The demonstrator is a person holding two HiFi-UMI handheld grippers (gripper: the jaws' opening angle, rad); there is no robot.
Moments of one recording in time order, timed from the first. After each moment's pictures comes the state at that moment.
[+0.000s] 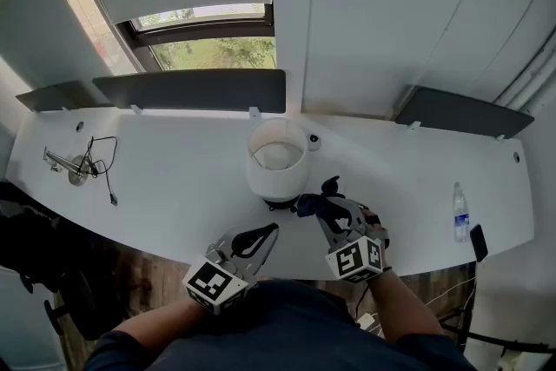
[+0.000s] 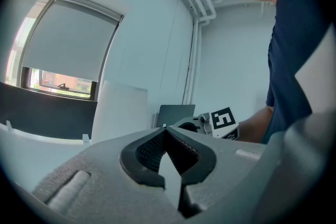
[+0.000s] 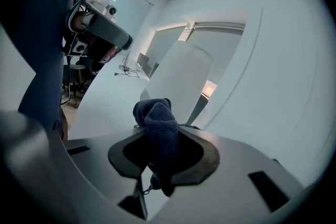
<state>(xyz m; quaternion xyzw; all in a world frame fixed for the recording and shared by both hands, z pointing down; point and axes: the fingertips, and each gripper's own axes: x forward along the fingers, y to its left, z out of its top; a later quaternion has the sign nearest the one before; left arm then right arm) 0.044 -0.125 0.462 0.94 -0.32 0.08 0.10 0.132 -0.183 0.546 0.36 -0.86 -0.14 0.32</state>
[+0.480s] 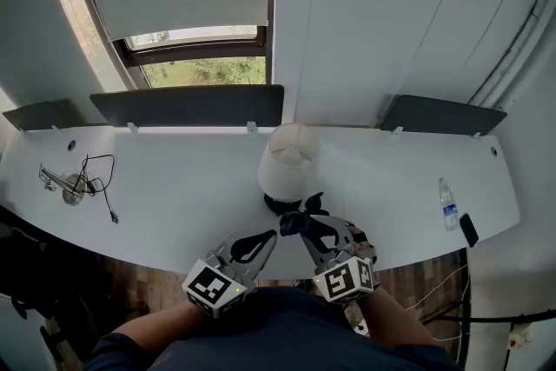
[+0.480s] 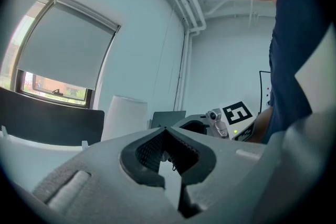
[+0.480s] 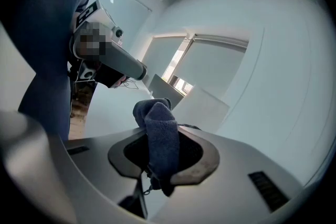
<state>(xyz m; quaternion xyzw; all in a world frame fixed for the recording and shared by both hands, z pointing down) -0.007 -0.092 0.433 0.96 -0.28 0.04 0.08 0.052 -0.118 0.486 0.40 -0.85 -0.16 0.30</state>
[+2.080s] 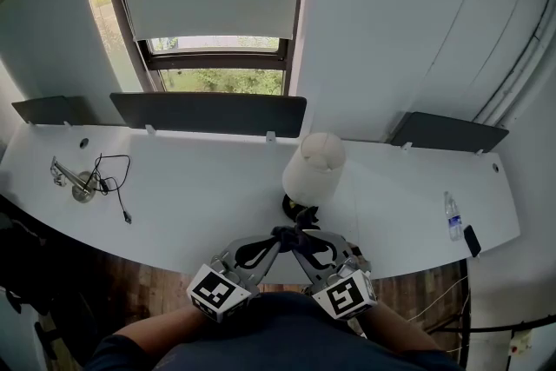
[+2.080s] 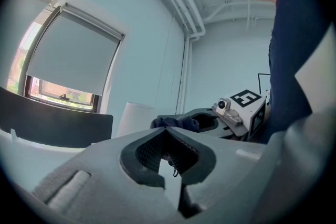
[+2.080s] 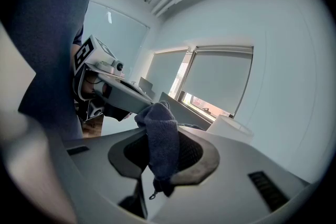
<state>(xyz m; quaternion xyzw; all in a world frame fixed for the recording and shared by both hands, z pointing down) -0.065 -0.074 0.422 0.96 -0.29 0.03 0.07 -0.036 -0.081 0.437 0.36 -0.90 -0.13 0.22</state>
